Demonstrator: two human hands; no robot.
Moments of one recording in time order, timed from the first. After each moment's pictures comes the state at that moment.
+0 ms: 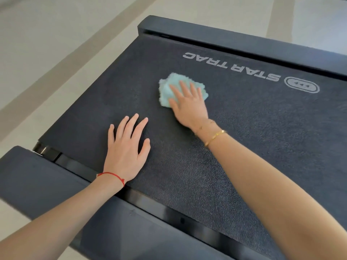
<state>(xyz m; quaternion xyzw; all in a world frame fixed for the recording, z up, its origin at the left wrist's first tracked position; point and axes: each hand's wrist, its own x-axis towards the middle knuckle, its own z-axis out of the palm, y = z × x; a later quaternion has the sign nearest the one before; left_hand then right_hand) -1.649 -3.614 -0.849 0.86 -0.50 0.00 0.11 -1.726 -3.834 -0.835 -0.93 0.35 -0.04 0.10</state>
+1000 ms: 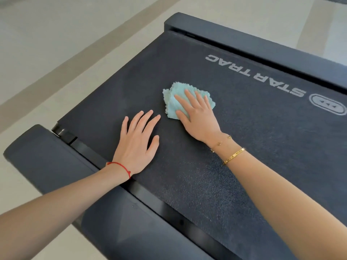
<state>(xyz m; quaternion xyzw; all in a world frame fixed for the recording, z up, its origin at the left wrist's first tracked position) -1.648 -3.614 -0.845 0.86 -0.49 -0.01 0.13 -1.737 -3.820 -0.841 -0.96 0.22 -0.06 0.13</state>
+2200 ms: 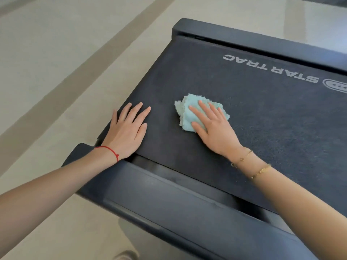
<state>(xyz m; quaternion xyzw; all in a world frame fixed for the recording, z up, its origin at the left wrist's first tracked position) -1.480 -3.543 -0.839 0.83 -0.56 -0.04 0.05 -1.704 -3.719 -0.840 -0.94 0.30 -0.08 0.13</state>
